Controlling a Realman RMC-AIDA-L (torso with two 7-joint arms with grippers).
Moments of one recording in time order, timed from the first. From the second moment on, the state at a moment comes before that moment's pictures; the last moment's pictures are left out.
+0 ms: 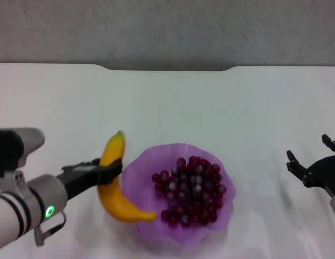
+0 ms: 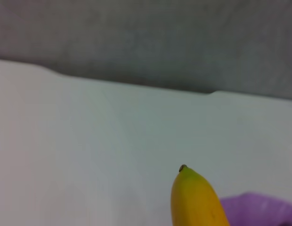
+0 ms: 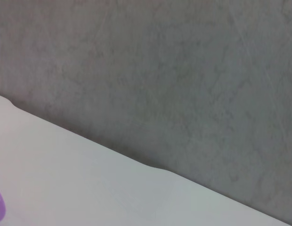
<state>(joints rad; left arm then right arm) -0.04 -2.04 -1.26 -1.35 2.27 -0.35 0.26 0.32 2.01 0.76 0.40 -2.30 -0.86 -0.29</state>
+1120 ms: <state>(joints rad) -0.24 -2.05 -1.00 -1.10 1.87 -0.04 0.54 0.33 2.01 0.75 0.41 -2.31 -0.88 -0.29</state>
